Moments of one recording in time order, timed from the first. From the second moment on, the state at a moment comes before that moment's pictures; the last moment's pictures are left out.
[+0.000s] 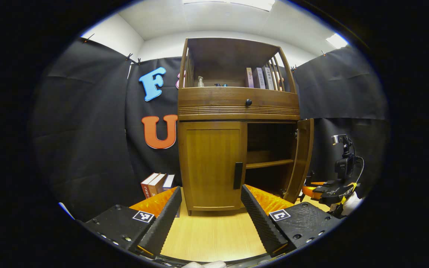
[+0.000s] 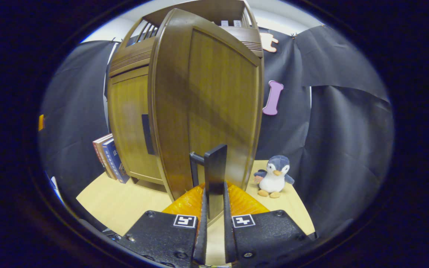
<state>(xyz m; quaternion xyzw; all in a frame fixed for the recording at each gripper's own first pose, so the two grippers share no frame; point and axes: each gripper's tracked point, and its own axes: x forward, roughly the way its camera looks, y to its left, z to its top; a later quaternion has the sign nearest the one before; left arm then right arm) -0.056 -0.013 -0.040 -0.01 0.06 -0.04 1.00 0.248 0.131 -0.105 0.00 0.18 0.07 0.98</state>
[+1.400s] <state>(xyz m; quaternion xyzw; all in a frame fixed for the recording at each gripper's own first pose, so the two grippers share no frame) -0.044 -0.156 -0.035 -0.05 0.06 -0.05 1.00 0.236 0.002 -0.101 0.01 0.19 0.13 0.97</state>
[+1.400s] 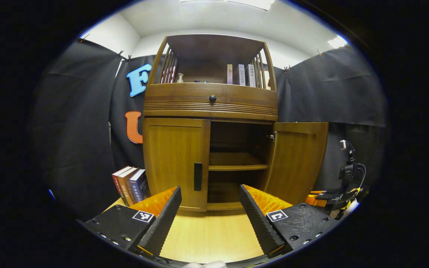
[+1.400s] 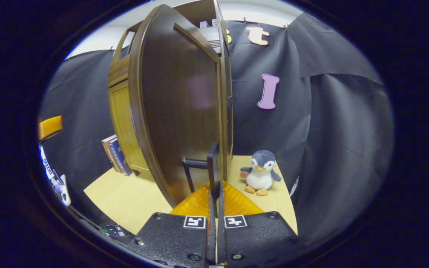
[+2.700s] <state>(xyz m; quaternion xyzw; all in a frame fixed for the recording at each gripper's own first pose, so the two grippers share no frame) -0.014 -0.132 -0.043 -0.04 0.07 -0.07 0.99 0.179 -0.033 -0.035 -0.07 0.15 0.11 0.98</state>
